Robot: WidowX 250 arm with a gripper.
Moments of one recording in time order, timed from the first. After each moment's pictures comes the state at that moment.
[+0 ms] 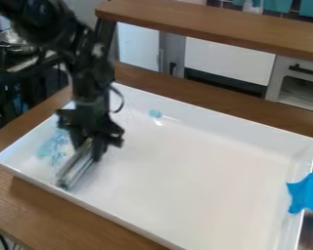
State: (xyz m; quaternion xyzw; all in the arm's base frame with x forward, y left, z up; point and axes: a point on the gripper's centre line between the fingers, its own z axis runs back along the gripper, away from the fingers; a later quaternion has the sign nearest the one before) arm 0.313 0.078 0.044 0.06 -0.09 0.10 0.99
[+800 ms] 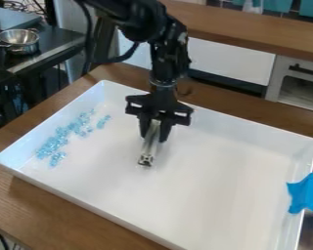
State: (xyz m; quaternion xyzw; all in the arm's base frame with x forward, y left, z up) arm 0.398 0.028 0.037 0.07 -0.07 0.18 0.98
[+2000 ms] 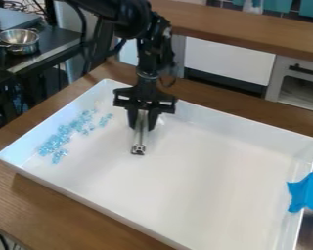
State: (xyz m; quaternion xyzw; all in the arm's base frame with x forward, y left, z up) arm 0.409 0.075 0.032 0.09 -0.07 0.26 0.96
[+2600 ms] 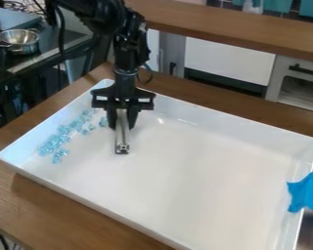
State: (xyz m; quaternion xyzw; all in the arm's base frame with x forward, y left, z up) arm 0.382 0.103 0.027 0.08 -0.02 0.34 0.94
